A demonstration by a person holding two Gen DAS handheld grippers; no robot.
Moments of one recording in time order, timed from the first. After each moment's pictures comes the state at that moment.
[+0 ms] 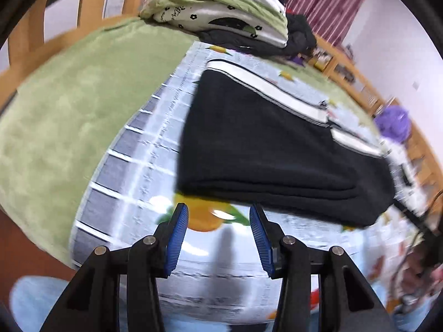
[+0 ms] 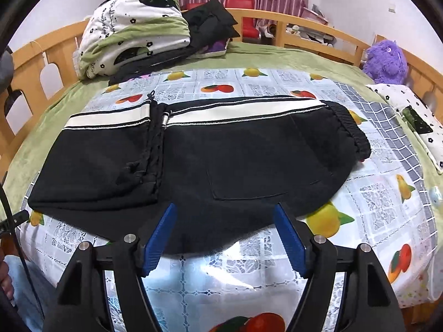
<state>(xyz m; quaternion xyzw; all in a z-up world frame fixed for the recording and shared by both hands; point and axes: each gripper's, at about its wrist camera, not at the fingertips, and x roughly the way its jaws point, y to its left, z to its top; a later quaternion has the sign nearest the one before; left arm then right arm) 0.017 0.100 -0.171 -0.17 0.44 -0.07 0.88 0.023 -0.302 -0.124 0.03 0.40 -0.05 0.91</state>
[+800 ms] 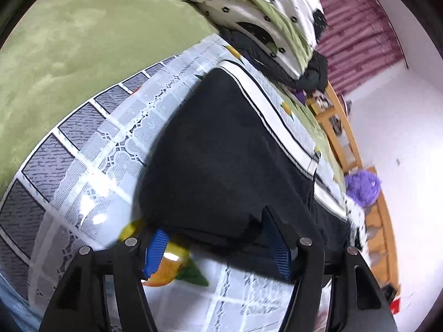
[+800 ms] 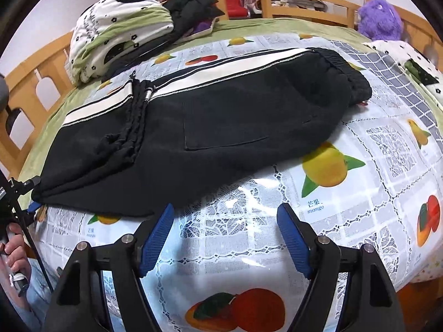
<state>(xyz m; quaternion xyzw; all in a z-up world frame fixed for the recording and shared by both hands) 0.072 0.109 -0.209 -0.37 0.42 -0.09 0.82 0.000 -0.346 -0.169 0.11 0.43 -0.04 0.89</state>
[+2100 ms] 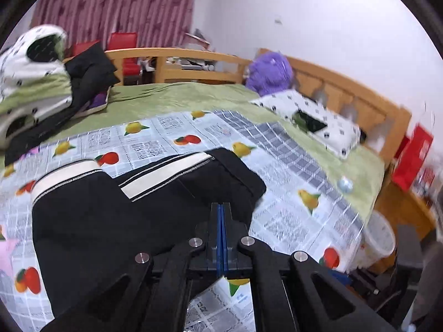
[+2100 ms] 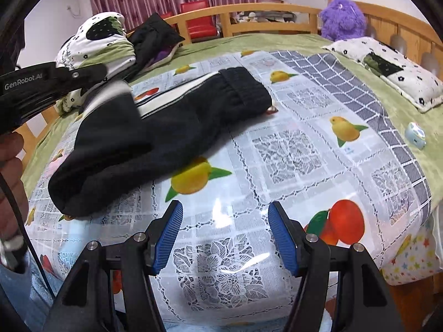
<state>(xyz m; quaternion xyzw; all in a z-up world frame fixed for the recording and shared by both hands) 0.044 -0.296 -0.060 0.04 0.32 -0.35 0.88 -0.060 -0.473 -0.151 0.13 0.39 -0.08 0.91</state>
